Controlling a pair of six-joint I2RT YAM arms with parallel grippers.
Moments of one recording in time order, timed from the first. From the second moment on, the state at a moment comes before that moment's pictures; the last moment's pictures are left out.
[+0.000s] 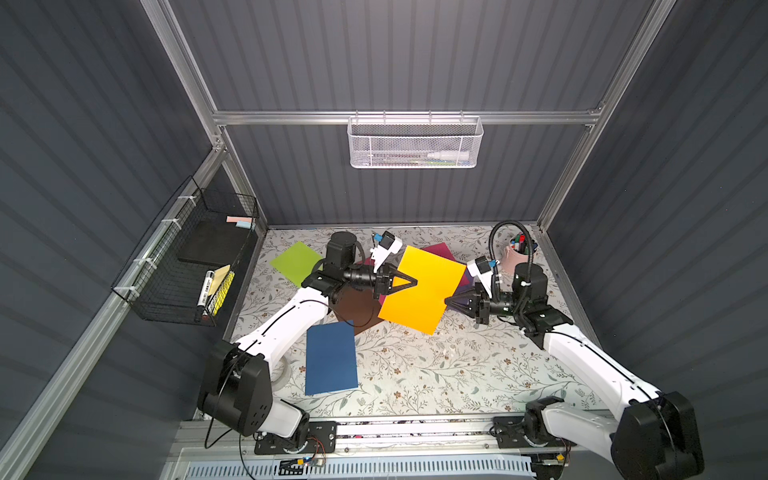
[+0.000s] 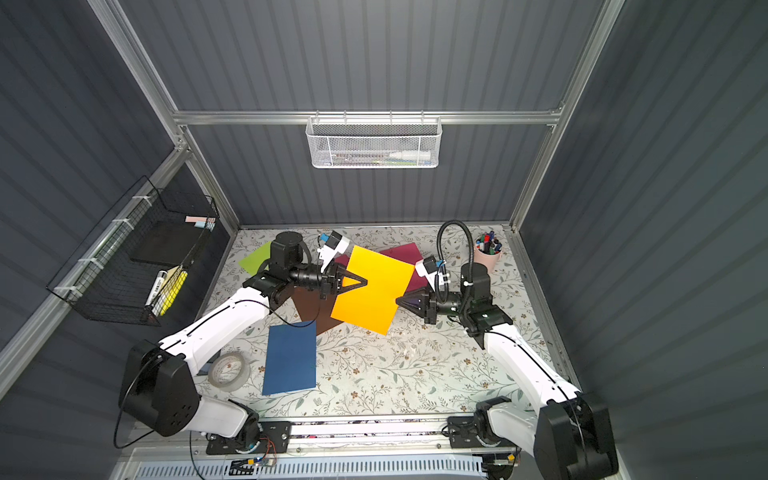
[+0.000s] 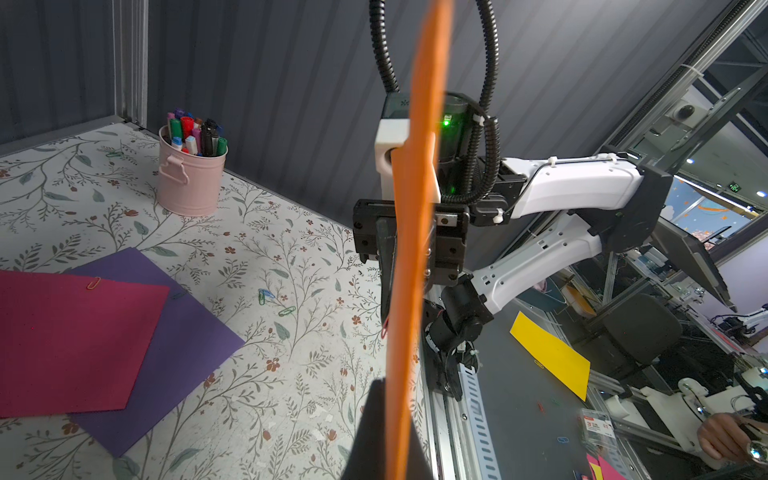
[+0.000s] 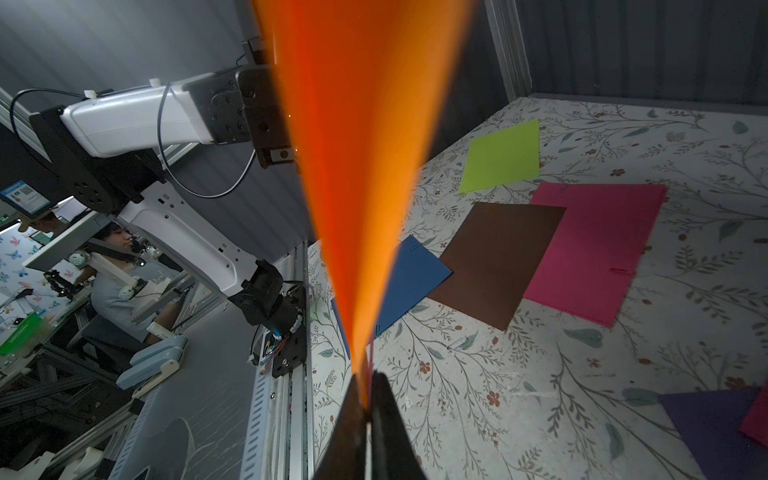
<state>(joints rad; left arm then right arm) -0.40 1.46 1.13 0.01 1.18 -0.17 0.23 1.13 0.69 0.07 -1.14 0.17</state>
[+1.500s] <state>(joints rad) 0.14 1.83 1.13 0.27 0.46 -0.43 0.07 1.38 0.72 -0.48 -0.22 0.41</state>
